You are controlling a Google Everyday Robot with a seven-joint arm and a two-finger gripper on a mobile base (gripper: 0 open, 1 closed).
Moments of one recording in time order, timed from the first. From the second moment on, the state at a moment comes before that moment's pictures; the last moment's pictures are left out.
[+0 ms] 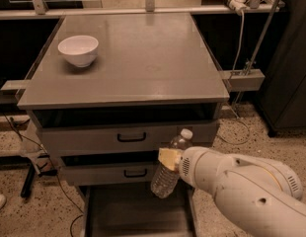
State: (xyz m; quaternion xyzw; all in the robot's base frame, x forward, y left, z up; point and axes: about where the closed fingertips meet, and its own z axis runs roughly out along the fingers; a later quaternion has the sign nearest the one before) arm 0.455 -0.065 0.742 -0.01 0.90 0.20 0.38
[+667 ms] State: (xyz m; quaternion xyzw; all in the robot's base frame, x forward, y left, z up) arm 0.423 -0.063 0.660 0.11 0.91 0.25 0.31
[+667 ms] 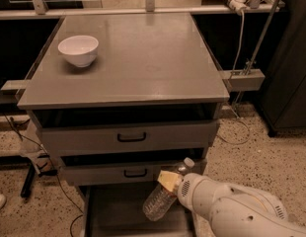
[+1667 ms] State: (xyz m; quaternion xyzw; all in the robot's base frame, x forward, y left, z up) arm 0.437 -0.036 0.598 0.18 0.88 0.32 0.29
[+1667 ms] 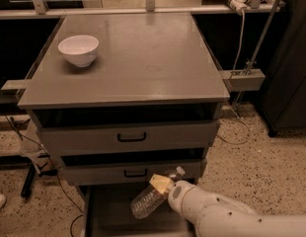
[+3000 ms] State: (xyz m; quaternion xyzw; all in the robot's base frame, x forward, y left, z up) arm 0.466 -0.027 0.472 0.32 0.82 0.39 0.26
